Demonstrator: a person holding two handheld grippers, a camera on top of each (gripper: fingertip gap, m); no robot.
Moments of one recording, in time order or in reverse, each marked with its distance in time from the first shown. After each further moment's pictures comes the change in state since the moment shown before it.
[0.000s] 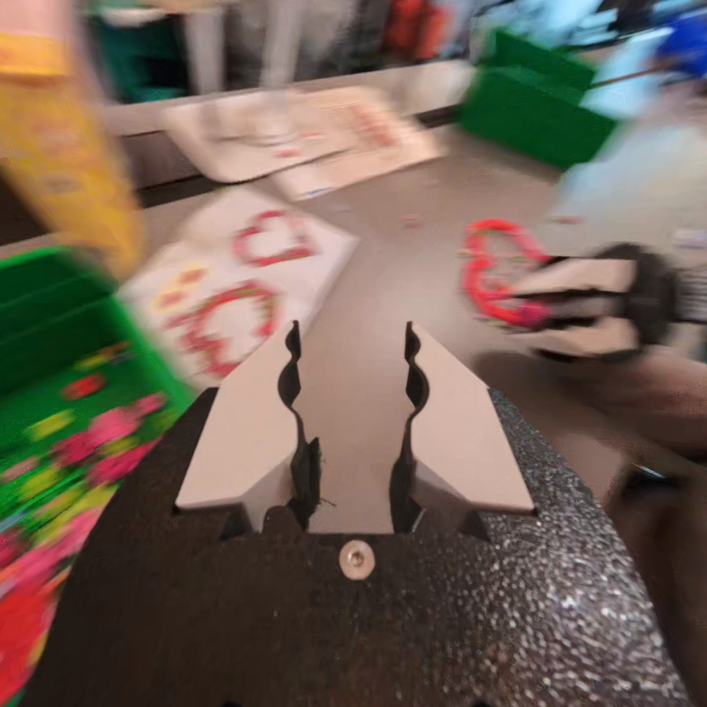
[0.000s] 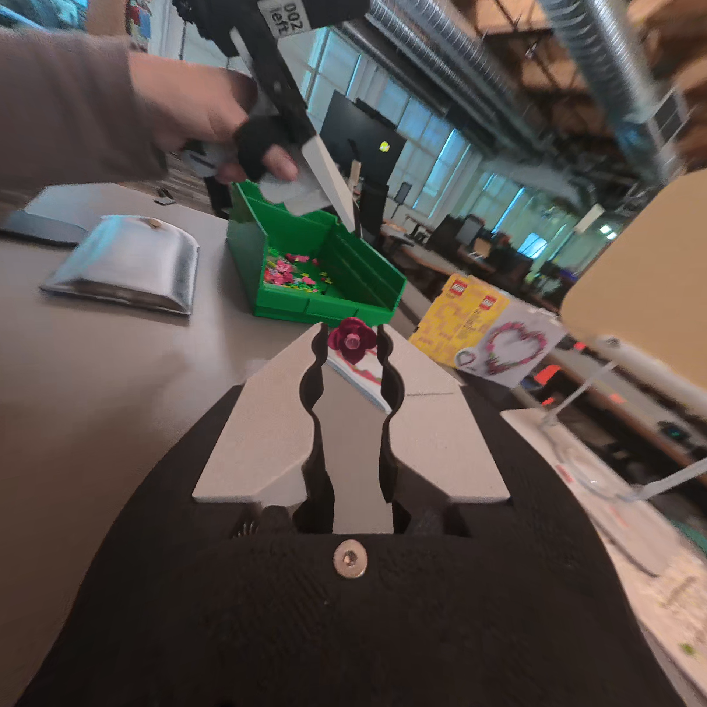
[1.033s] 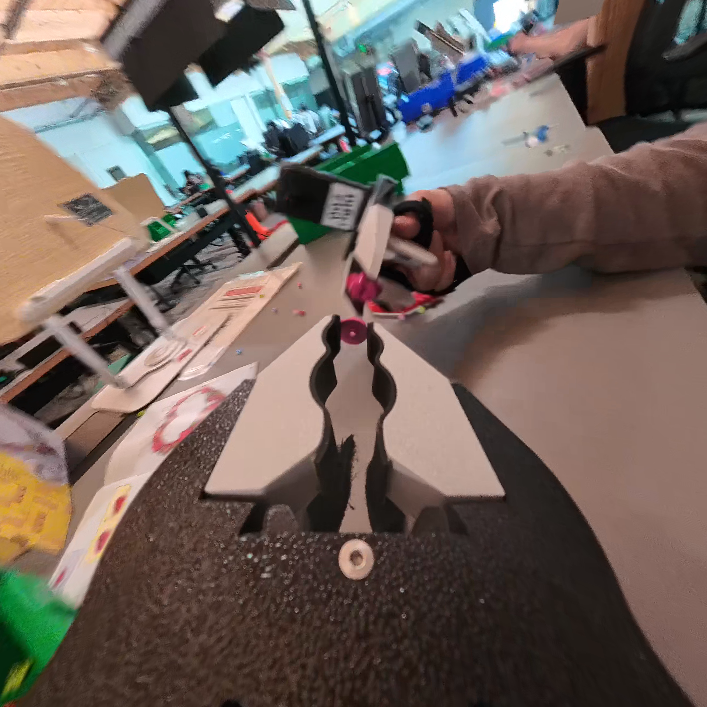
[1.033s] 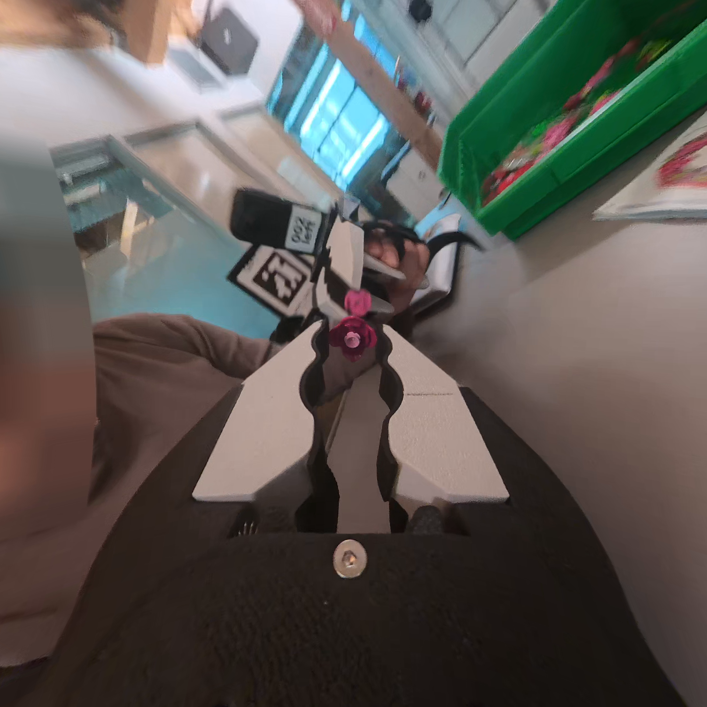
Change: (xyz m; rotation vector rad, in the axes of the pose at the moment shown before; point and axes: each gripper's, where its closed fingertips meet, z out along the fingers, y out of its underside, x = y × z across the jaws) left arm 0.102 0.052 0.026 0.424 0.265 0.715; right arm -0.022 0.011 -0.012 -0.111 -0.787 1.274
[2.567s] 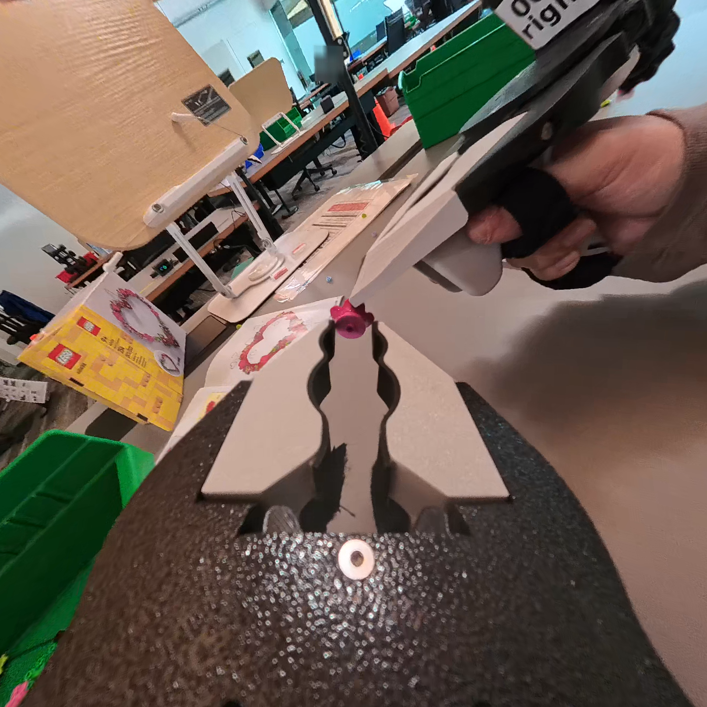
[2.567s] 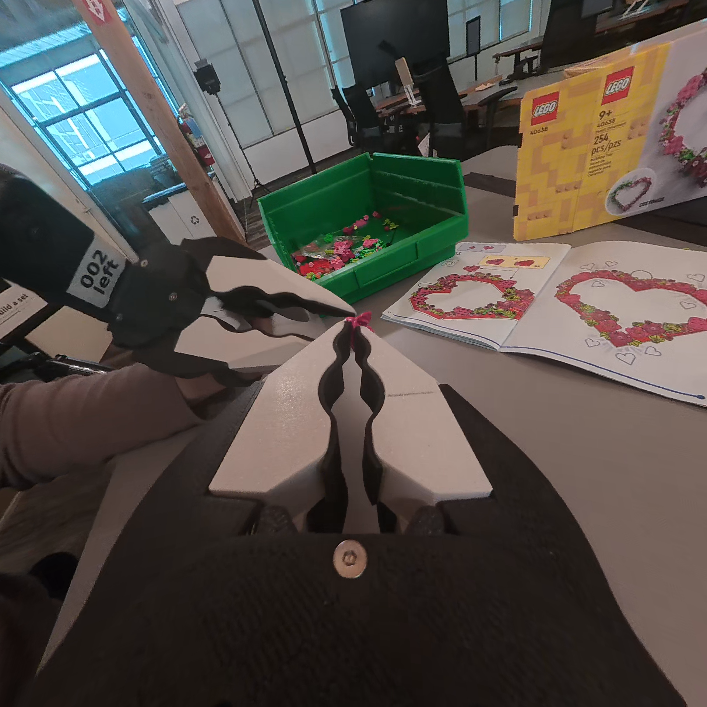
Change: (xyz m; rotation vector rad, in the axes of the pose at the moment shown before) left arm -0.043 0.040 0.024 -0.258 -0.369 0.032; right arm 0.050 -0.036 0.013 0.136 0.584 -0.510
